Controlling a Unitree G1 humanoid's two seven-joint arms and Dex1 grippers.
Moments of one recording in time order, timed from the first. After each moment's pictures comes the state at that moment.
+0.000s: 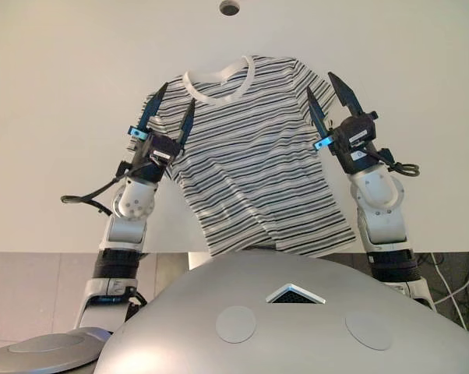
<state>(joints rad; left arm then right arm) 0.23 0.32 -0.04 0.05 0.22 -0.75 -0.09 0.21 -0.26 0.16 -0.16 -0.08 -0.41 0.25</state>
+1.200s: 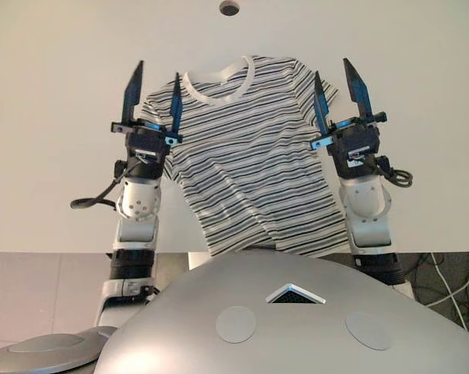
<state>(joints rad) 0.23 0.27 -0.03 0.00 0.26 -0.73 -0.09 0.18 -0.23 0.14 -0.16 -0.25 -0.56 0.13</state>
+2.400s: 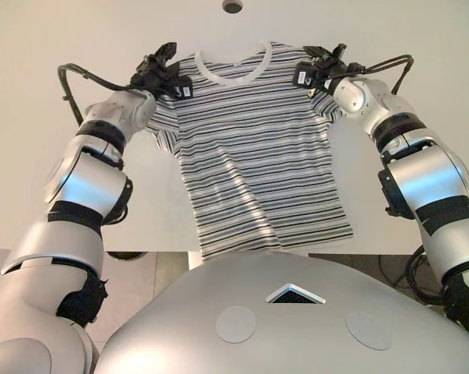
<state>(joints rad) -0.78 0.43 -0.66 1.30 0.95 -0.39 0.35 -0.82 -0.30 0.49 1.32 -0.70 -0.46 0.01</state>
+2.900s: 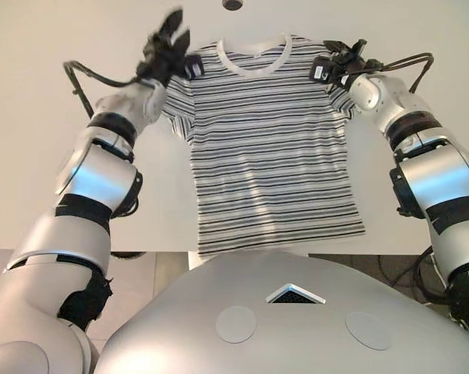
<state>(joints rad) -0.84 0.42 -0.53 1.22 0.75 -0.59 0.60 -0.81 -0.40 0.47 1.31 -0.67 -0.51 -0.01</state>
